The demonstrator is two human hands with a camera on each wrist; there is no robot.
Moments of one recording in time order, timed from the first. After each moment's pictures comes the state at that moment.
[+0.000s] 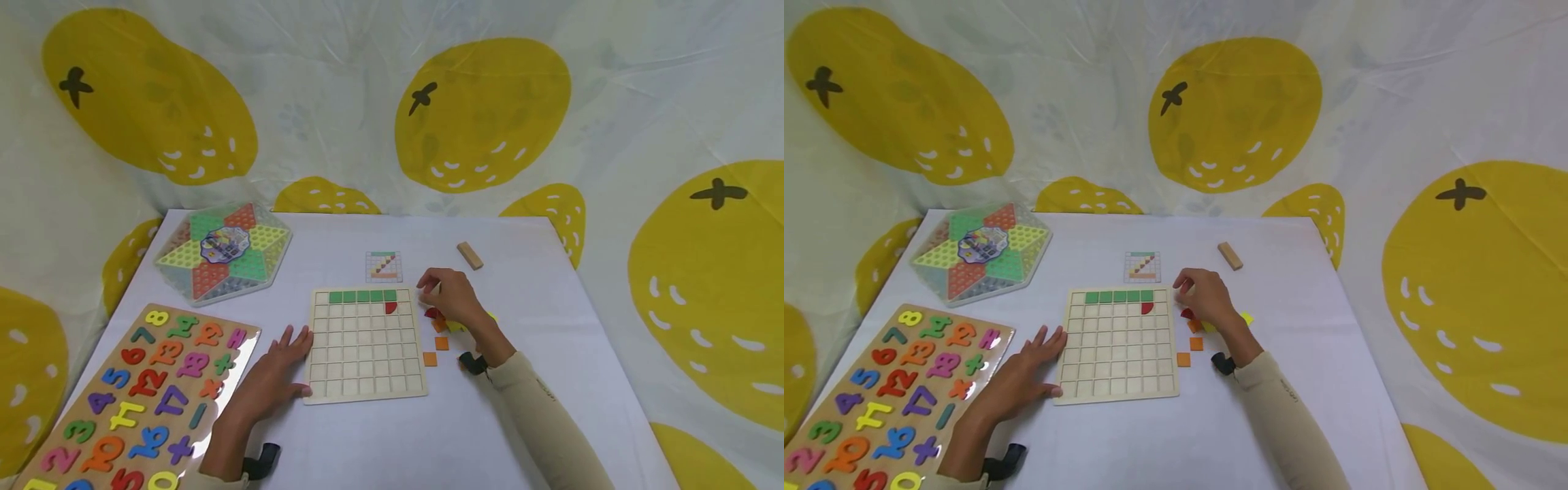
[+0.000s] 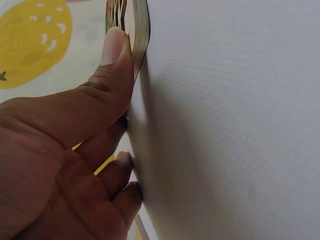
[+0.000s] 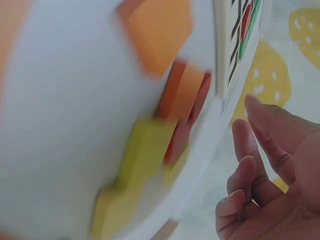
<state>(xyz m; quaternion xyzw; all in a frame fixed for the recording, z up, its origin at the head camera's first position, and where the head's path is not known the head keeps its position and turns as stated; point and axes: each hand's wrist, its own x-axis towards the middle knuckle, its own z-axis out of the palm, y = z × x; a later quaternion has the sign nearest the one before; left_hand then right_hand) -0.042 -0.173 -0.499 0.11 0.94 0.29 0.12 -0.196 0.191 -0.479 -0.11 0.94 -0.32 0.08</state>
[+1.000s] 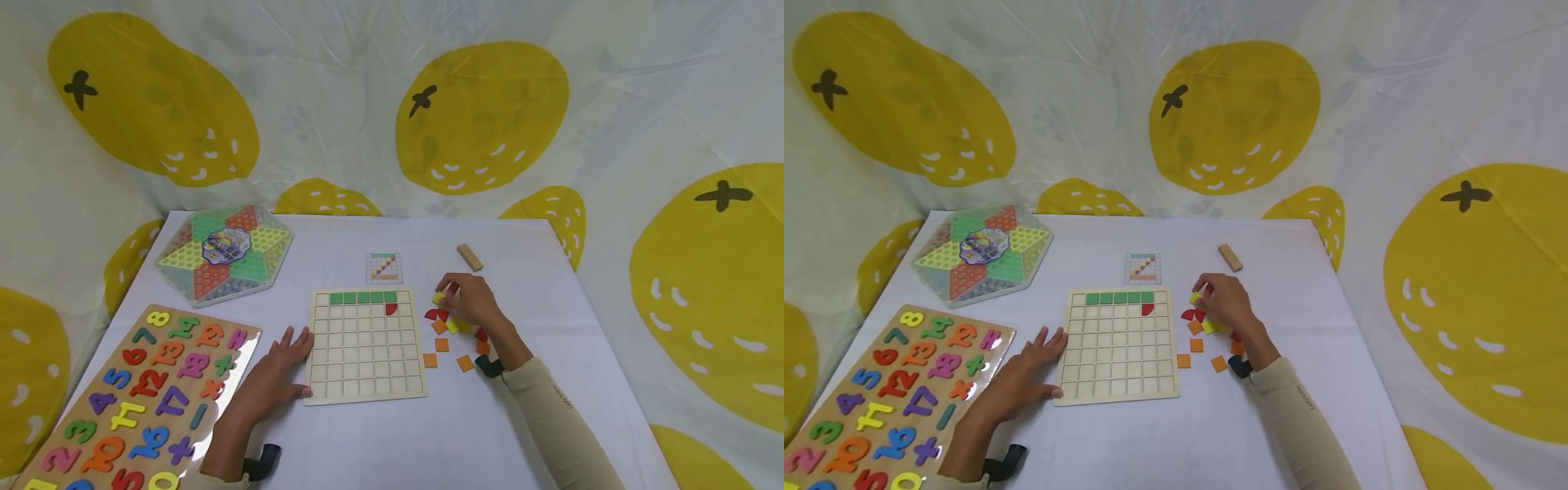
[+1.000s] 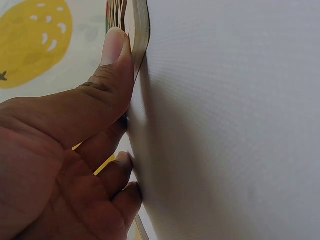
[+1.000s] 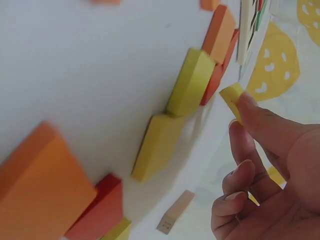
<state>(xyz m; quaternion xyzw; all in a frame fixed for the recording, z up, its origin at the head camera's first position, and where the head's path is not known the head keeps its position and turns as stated) -0.041 -0.174 -0.500 0.11 0.94 0.29 0.11 -0.195 0.224 -0.482 -0.07 0.96 -0.26 0.09</state>
